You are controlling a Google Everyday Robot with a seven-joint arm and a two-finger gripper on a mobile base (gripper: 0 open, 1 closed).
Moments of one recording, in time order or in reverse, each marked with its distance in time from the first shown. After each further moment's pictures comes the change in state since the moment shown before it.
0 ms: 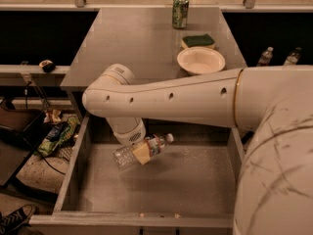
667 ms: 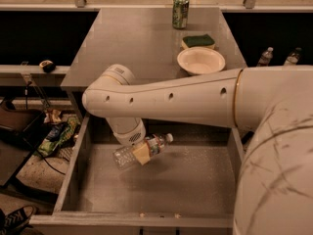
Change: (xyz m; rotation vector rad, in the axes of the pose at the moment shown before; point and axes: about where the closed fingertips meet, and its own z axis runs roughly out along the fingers) arm 0.000 0.000 0.000 0.000 0.000 0.000
